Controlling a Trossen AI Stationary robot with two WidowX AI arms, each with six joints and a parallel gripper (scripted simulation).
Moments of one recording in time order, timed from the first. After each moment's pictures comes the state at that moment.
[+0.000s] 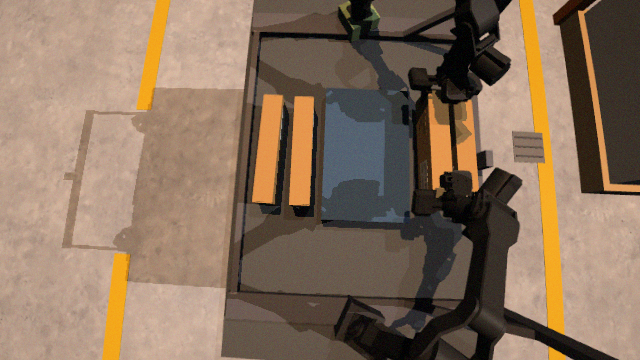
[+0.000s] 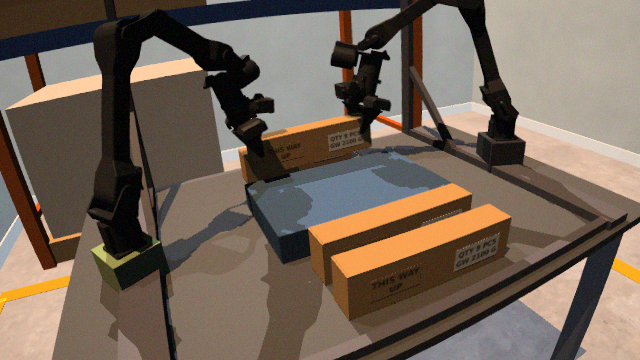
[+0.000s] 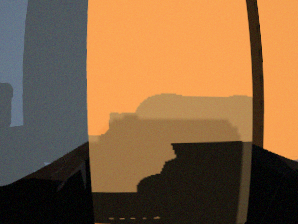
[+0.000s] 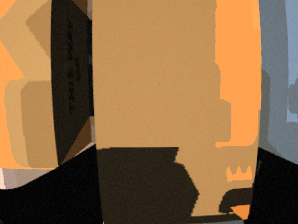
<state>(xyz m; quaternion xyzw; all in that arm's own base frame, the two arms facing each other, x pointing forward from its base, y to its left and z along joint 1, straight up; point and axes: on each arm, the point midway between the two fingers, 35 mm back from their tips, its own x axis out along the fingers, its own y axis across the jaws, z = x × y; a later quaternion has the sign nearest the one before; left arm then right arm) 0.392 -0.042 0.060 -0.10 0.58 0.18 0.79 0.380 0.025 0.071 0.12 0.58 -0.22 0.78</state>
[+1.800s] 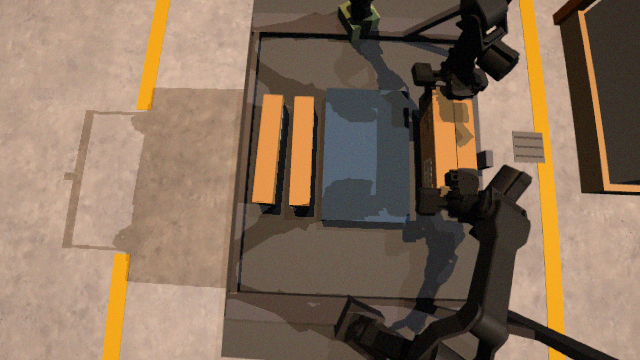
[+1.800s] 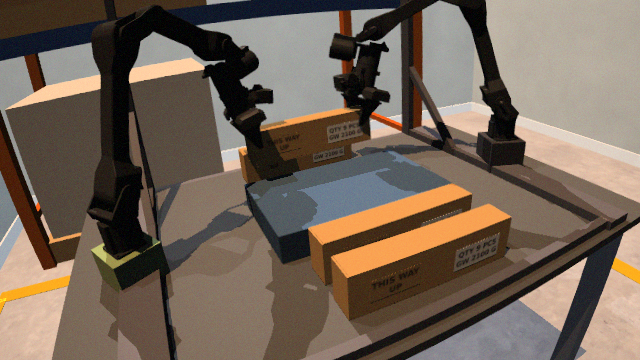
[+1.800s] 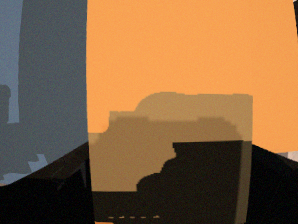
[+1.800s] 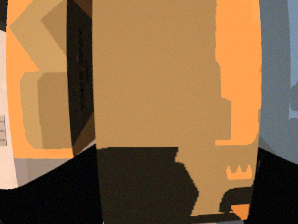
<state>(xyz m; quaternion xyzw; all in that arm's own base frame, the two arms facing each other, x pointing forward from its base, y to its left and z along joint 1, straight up) 0.394 -0.044 0.081 -0.10 0.58 0.18 0.79 0.381 0.027 0.093 0.12 0.58 -0.22 0.77</state>
